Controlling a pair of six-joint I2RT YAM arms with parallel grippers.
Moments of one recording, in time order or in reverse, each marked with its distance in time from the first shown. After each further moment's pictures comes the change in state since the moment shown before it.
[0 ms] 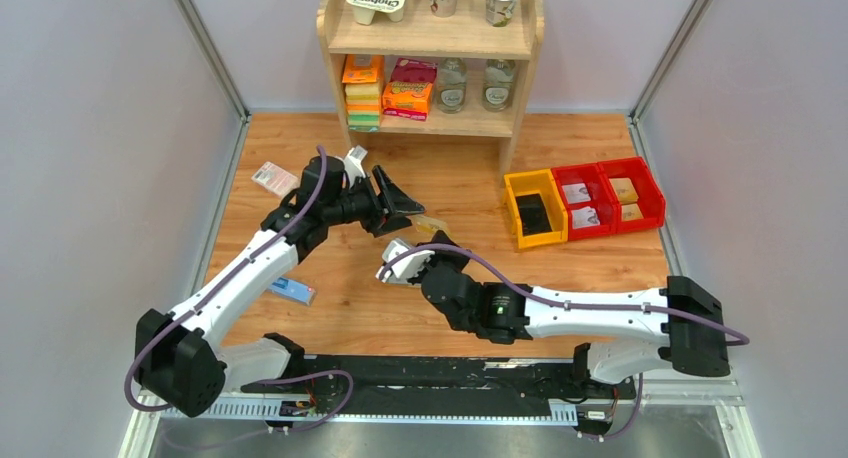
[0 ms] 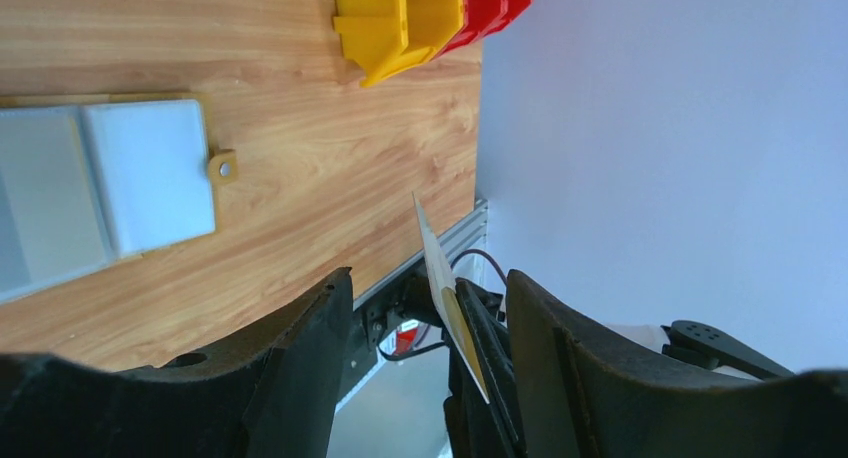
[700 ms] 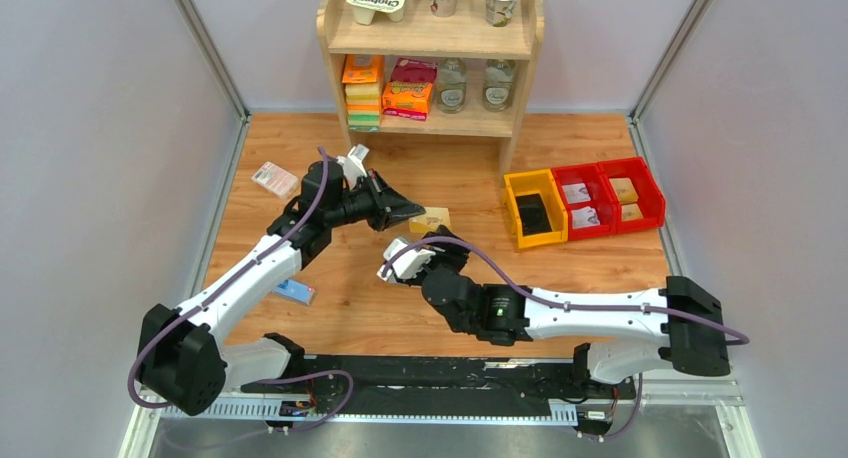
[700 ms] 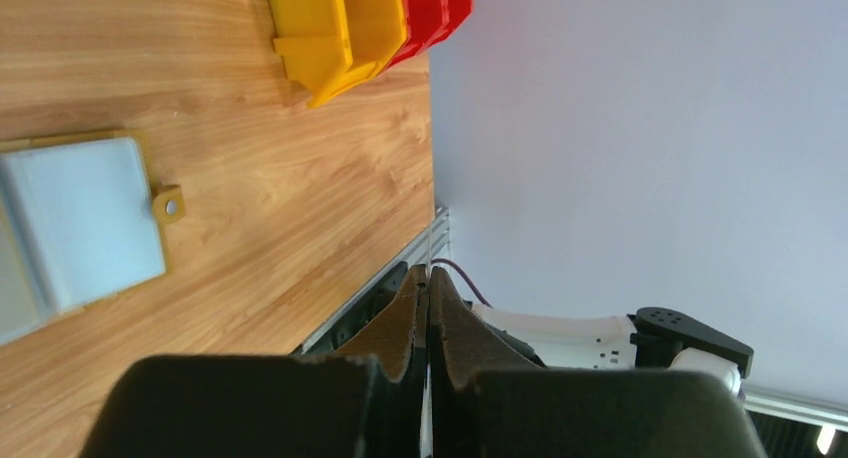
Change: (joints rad) left arm -0.001 0.015 -0.089 0.216 0.048 -0.081; right arm 0.012 0.031 -0.004 0.067 -0.004 0.058
